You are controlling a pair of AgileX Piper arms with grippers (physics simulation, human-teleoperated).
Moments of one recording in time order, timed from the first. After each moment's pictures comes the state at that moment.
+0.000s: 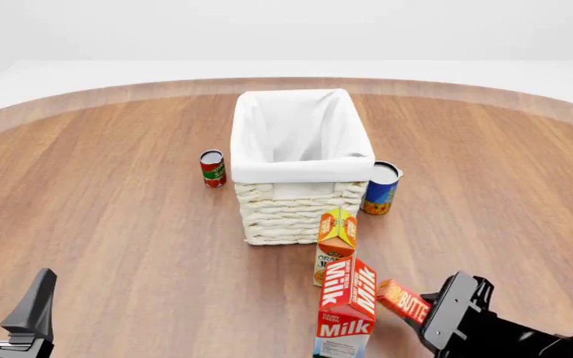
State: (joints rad) left arm 0.00 0.01 0.00 0.00 0.00; right arm 0.42 1.10 -0.19 -0.03 -0.59
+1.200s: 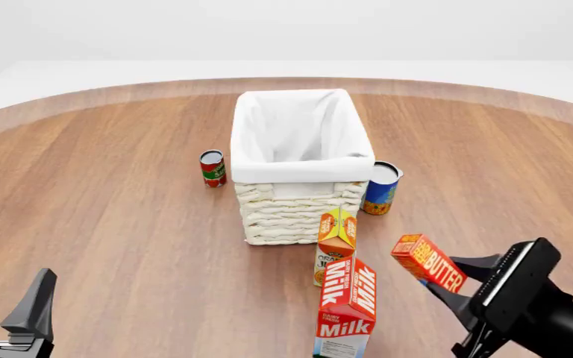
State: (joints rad) left arm 0.00 0.01 0.00 0.00 0.00; right arm 0.45 0.66 -0.39 0.38 -0.48
